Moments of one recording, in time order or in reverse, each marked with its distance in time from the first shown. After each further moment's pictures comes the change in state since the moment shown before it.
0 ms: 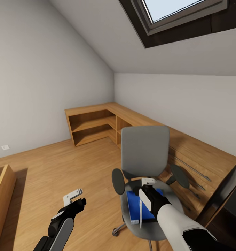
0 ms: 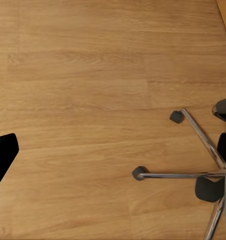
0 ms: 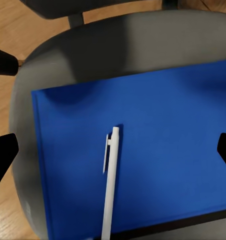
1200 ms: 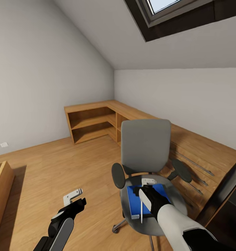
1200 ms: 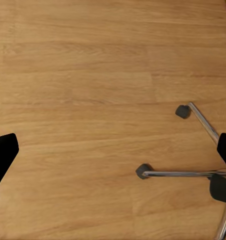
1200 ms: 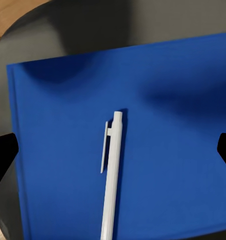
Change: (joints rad) left arm 0.000 0.000 0.000 0.000 0.003 0.002 0.000; right arm 0.000 0.000 0.000 0.003 0.000 0.005 -0.001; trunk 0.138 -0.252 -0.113
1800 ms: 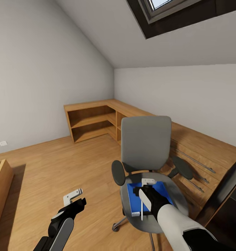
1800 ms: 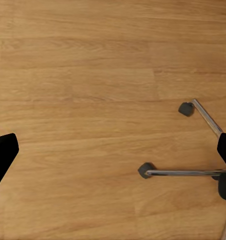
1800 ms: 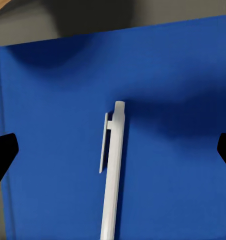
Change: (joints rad) left arm 0.000 0.000 0.000 0.000 0.000 0.000 0.000; right arm 0.000 0.000 0.000 0.000 0.001 0.000 0.000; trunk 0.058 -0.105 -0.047
